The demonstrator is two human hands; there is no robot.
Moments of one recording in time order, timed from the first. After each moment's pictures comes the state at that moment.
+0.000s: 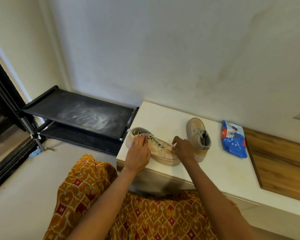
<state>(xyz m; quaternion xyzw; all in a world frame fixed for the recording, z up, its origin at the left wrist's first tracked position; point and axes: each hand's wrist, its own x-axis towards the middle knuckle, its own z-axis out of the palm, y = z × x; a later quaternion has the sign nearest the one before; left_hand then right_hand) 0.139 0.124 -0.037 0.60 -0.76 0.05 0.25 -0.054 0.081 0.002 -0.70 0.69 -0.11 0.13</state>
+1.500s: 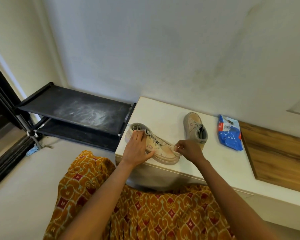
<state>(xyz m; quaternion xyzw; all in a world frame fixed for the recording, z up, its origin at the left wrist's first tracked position) 0.145 0.123 -0.031 0.59 -0.79 0.01 0.19 -0.089 0.102 0.011 -0.73 0.66 -0.06 0.17</state>
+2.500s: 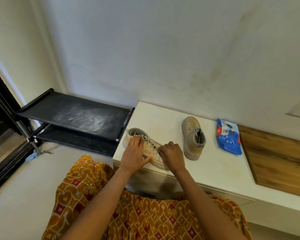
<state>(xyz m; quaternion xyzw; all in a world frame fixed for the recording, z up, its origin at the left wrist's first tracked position) 0.140 0.124 -0.042 0.62 -0.77 -0.03 0.18 -0.037 0.113 -0.013 -0.83 0.54 -0.11 -0.07</state>
